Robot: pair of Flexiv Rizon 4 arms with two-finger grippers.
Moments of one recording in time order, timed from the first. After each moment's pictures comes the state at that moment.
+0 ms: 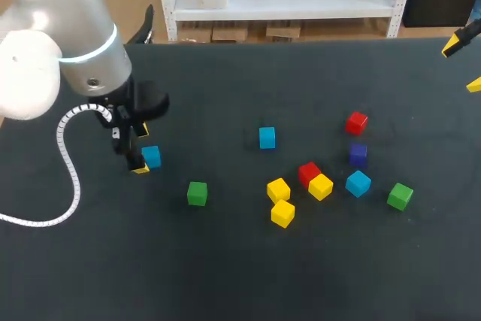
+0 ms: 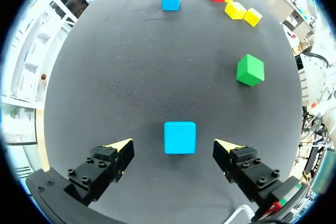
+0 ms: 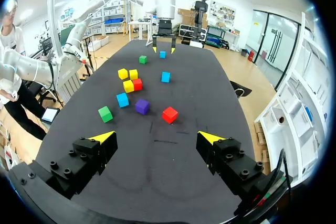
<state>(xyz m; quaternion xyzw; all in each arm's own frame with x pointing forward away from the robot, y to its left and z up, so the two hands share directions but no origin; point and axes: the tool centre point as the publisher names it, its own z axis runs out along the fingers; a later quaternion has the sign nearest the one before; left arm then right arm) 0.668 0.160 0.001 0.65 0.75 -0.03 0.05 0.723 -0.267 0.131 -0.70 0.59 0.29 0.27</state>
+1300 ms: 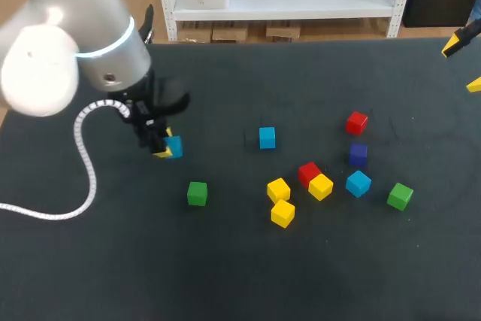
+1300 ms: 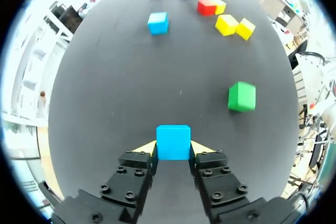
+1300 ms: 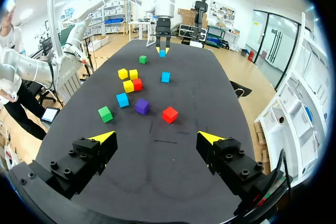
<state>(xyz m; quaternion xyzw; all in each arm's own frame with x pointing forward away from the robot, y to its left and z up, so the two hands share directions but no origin) 0.666 0.107 0.018 0.69 0.72 -0.06 0.08 0.723 -0.267 0.131 -0.70 0.59 0.29 0.27</state>
